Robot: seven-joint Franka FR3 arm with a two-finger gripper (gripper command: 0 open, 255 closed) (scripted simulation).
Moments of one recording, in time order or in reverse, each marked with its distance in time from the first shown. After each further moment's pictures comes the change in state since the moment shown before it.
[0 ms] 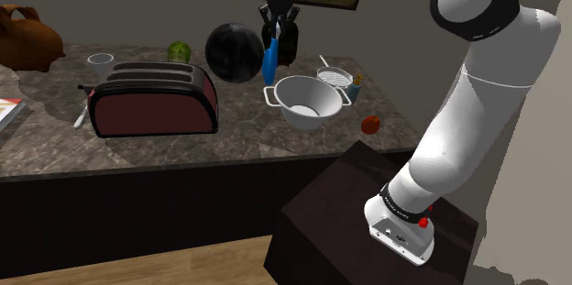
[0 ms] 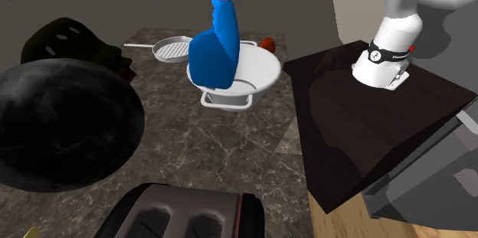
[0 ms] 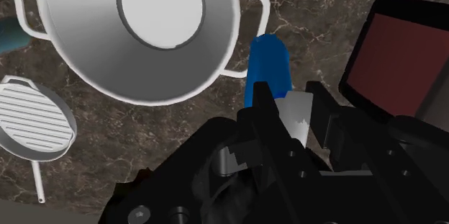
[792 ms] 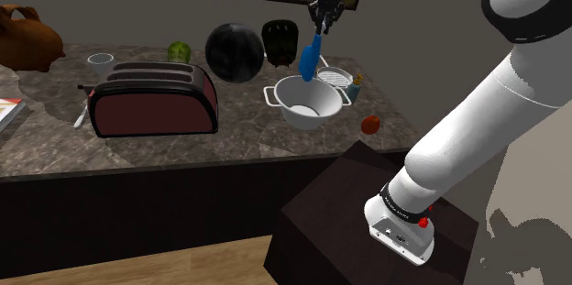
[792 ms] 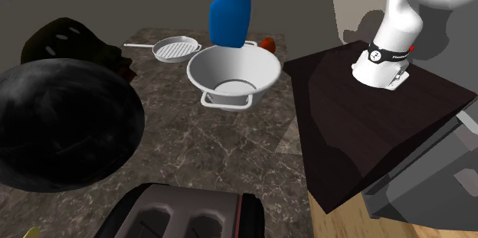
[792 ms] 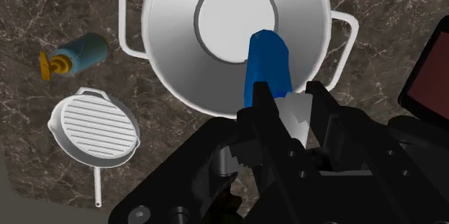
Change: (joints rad) arm -0.131 -0.250 -0.111 -0.247 0.008 0.010 -0.241
